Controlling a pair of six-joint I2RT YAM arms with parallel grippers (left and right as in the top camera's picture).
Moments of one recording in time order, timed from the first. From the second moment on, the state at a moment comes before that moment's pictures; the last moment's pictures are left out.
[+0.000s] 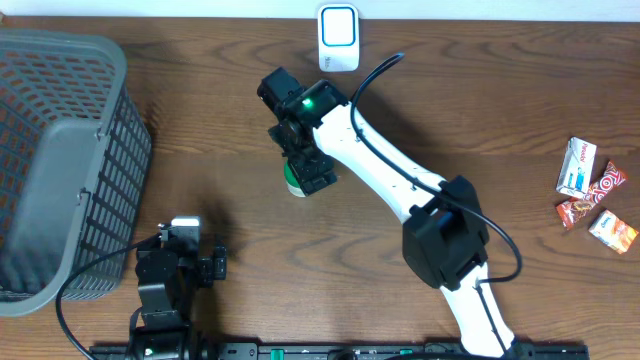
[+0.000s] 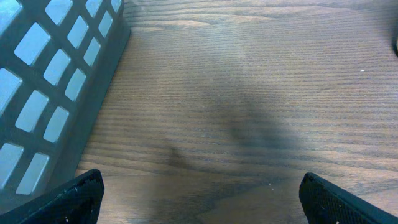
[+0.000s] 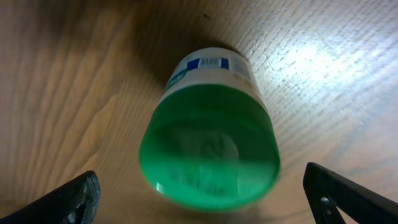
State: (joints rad) left arm 0.07 0.30 0.13 -0.46 -0.04 0.15; right arm 0.73 2.28 2.08 -1.20 -0.09 1.81
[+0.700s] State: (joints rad) left arm 0.07 0.30 0.13 -0.46 -0.04 0.15; right arm 0.73 2.40 2.08 -1.20 -0.09 1.35
